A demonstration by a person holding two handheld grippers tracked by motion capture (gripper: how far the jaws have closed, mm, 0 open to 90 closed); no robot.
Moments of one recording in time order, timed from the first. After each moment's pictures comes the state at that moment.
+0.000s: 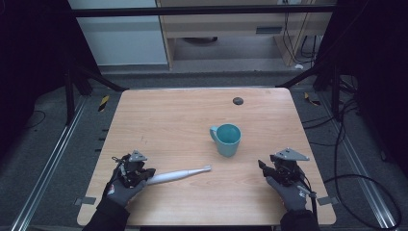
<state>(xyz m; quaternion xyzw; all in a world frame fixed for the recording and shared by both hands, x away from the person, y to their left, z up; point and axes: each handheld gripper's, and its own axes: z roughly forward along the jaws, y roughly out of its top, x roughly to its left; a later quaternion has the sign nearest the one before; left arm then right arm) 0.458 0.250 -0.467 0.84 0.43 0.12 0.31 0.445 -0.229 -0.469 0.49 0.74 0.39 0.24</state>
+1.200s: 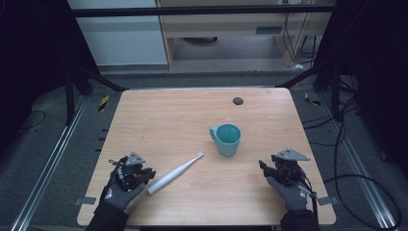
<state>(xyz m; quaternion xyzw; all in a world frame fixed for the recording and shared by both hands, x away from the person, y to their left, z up) 0.446 0.252 -0.456 0.83 0.44 0.15 0.32 0.445 -0.232 -0.470 0.49 0.74 0.38 0.25</state>
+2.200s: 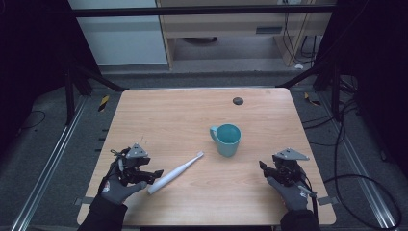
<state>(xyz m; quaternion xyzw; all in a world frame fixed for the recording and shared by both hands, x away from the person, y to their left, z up) 0.453 0.237 -0.423 0.86 0.37 0.13 0.34 0.446 -0.232 -0.471 0.50 0.74 0.37 0.25</state>
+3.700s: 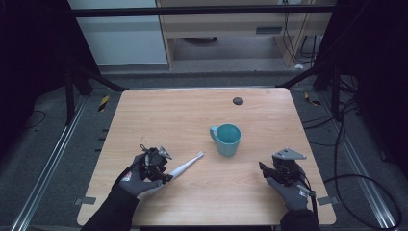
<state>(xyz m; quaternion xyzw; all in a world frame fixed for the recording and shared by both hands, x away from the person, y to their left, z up) 0.482 0.189 -0.451 0.93 0.32 0.06 0.19 0.449 -0.231 -0.473 0.49 0.76 0.35 0.25</state>
